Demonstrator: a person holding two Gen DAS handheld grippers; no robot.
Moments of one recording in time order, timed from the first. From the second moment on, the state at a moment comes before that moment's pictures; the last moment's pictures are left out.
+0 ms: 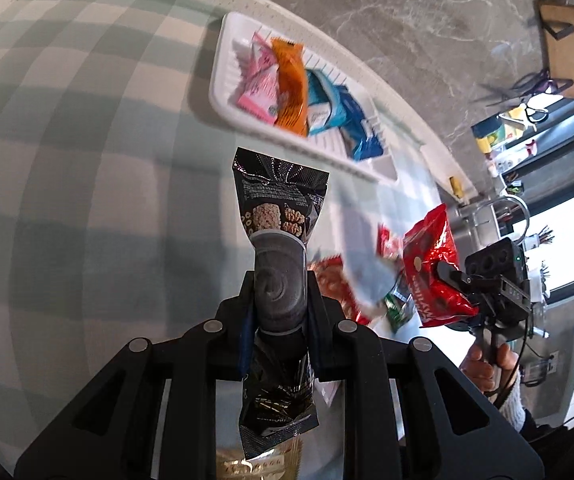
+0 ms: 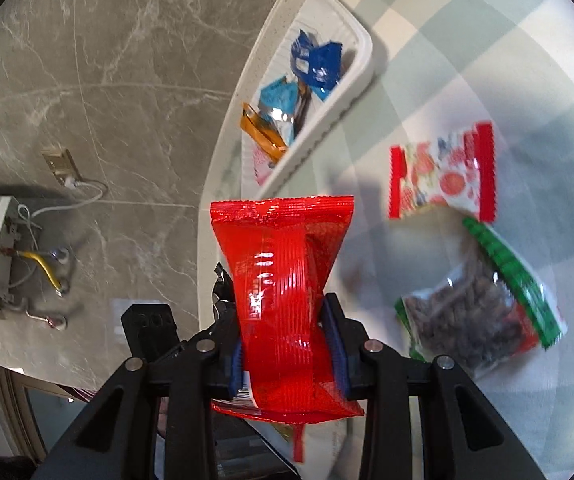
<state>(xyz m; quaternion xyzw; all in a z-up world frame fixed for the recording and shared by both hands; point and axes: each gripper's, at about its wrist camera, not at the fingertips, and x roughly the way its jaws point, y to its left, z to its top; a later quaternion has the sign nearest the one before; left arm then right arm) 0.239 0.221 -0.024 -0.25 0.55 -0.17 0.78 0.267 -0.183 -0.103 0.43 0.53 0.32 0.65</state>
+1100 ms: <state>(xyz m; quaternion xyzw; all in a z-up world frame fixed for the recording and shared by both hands) 0.466 0.218 -0.033 -0.18 0.55 -0.14 0.80 0.468 -0.169 -0.079 0.33 0.51 0.25 0.75</state>
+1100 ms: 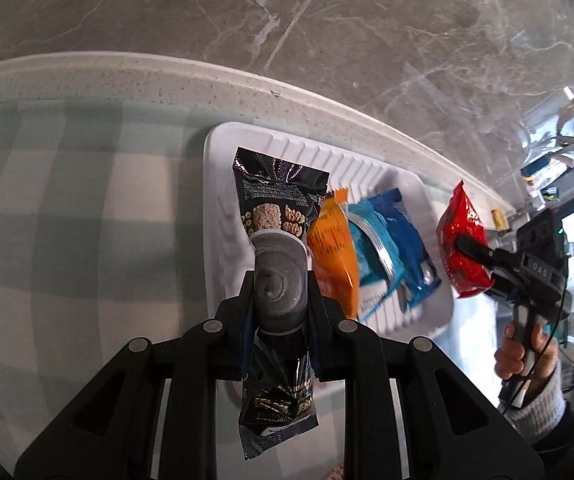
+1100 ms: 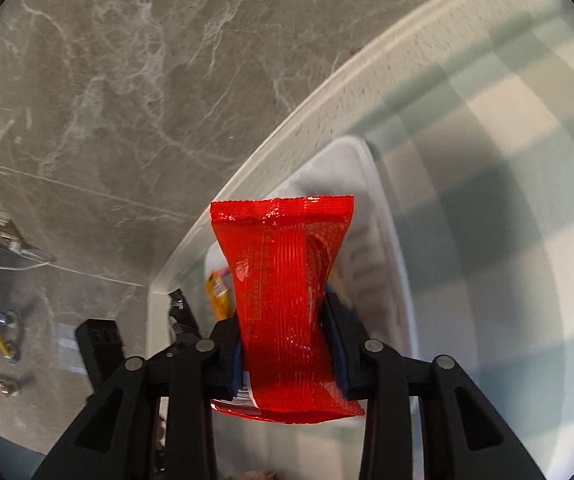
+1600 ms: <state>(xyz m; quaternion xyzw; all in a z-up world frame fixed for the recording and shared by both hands) 0.473 0.203 -0.019 -0.12 0.51 -0.12 0.84 0.472 -0.145 -0.043 0.19 0.47 0.23 0.83</state>
